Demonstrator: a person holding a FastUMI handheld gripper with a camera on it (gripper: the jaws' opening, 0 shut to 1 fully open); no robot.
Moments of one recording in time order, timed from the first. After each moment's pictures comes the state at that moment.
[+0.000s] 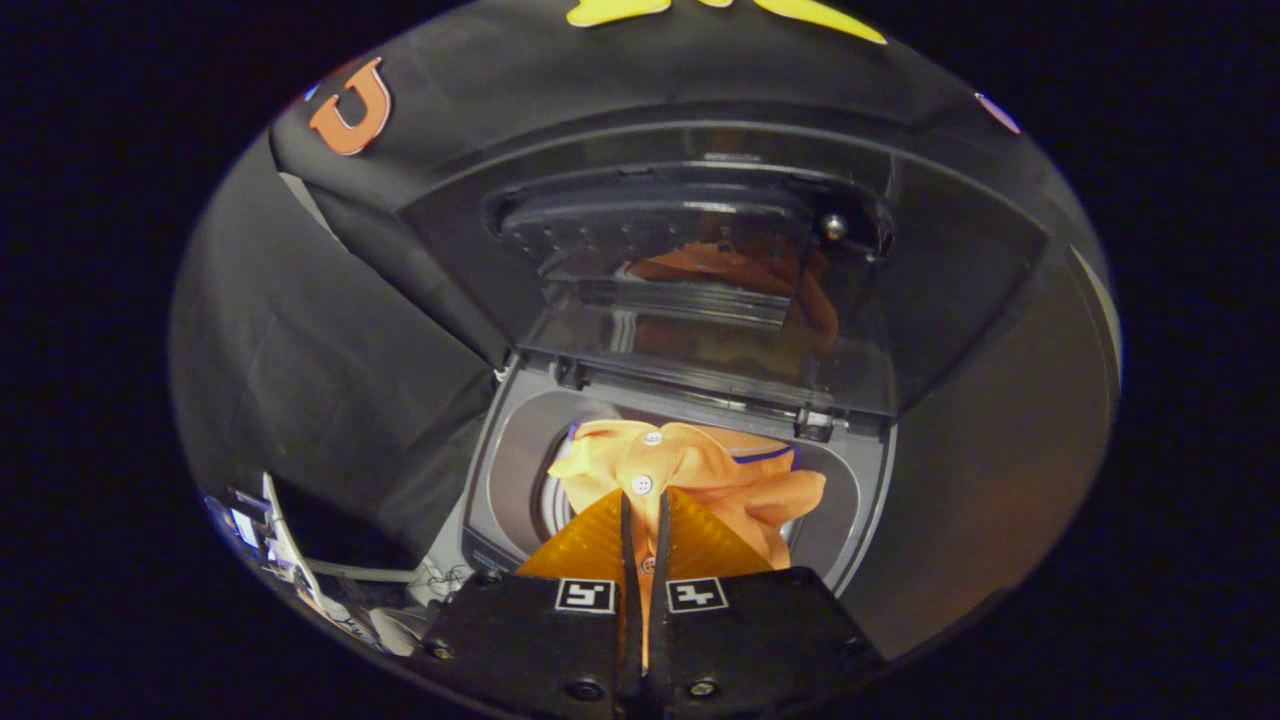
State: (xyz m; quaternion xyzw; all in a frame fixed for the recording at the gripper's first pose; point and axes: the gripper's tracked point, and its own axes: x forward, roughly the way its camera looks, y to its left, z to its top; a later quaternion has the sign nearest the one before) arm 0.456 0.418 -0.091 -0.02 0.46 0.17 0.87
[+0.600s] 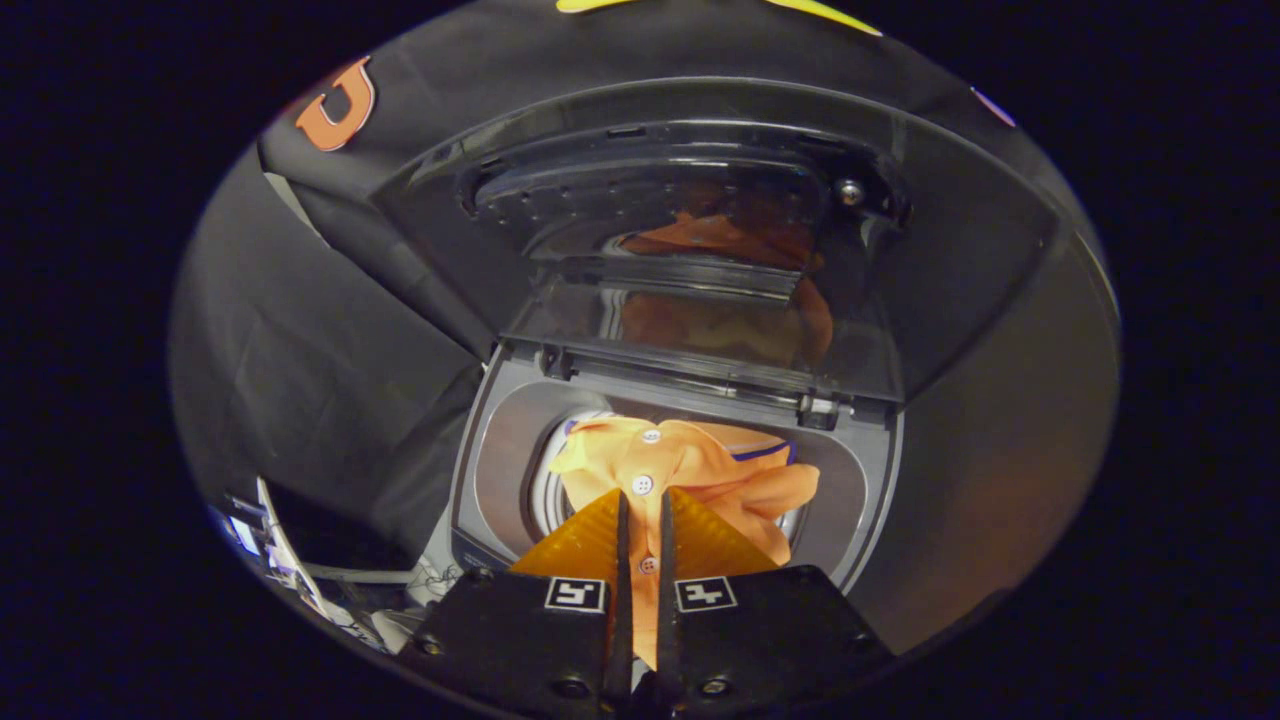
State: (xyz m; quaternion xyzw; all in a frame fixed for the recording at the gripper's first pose) arm 0.456 0.424 -0.101 -0.01 0.47 0.16 0.87
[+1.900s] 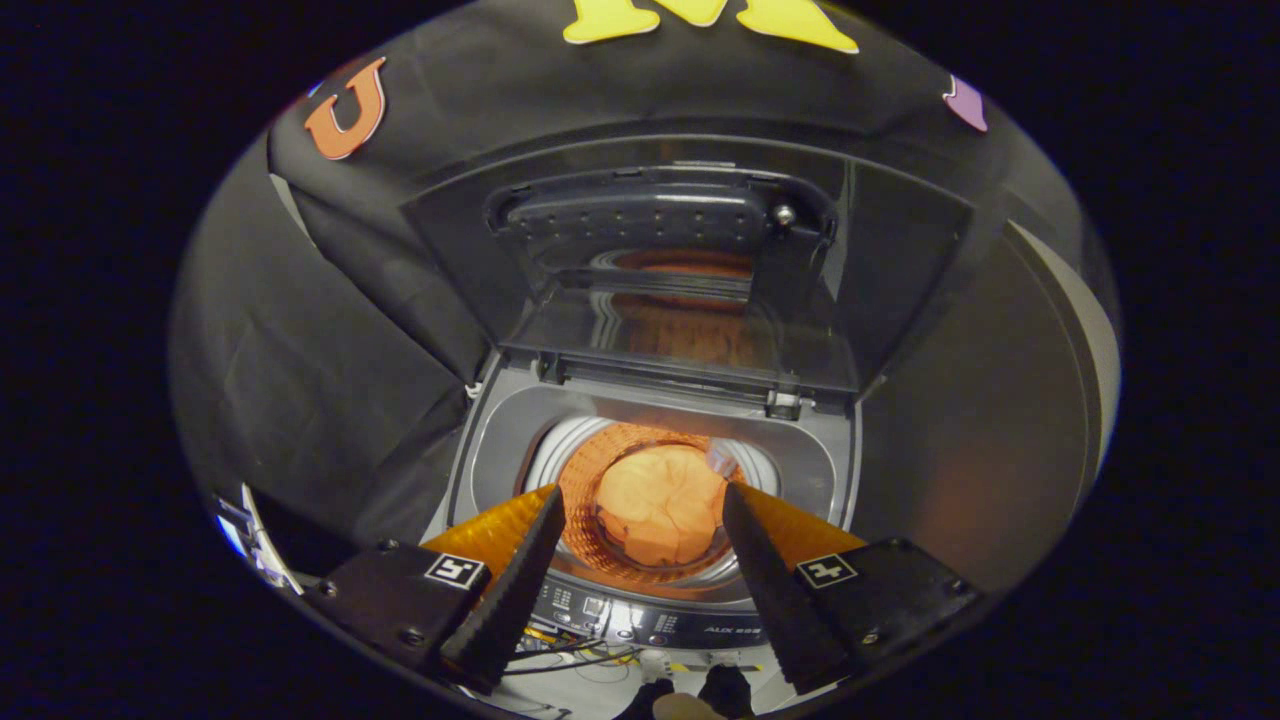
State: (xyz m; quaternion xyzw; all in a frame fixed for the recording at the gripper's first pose) arm 0.423 0.404 -0.076 -0.02 0.41 0.12 0.90
